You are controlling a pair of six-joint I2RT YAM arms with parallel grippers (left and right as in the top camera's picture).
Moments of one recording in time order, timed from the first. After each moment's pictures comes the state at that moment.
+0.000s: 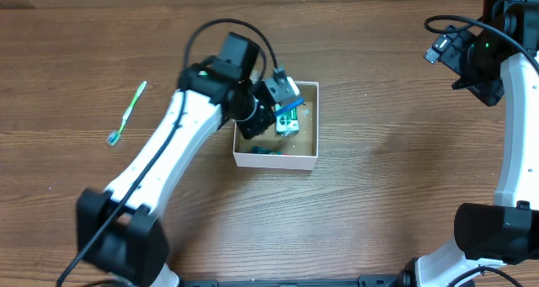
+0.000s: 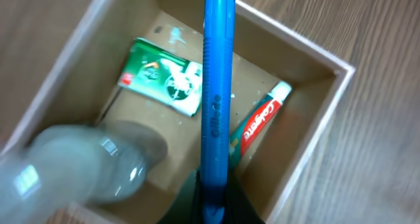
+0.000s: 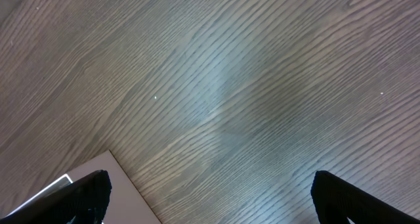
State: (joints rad) left arm -0.43 1.78 1.53 -0.98 0.31 0.64; right arm -0.12 1.80 2.08 -1.52 0.06 0.57
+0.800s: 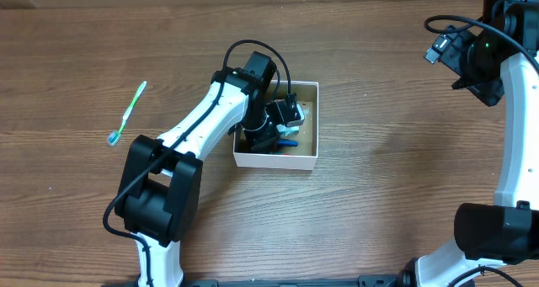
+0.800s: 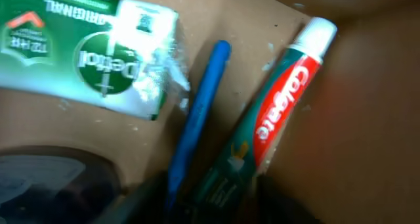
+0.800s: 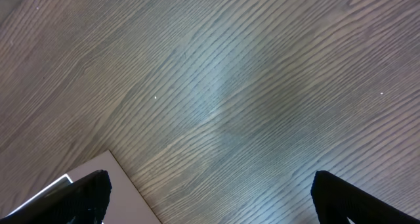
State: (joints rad) left arm -0.46 2.03 1.53 -0.97 0.28 0.78; right arm -0.12 1.80 2.08 -1.52 0.06 0.57
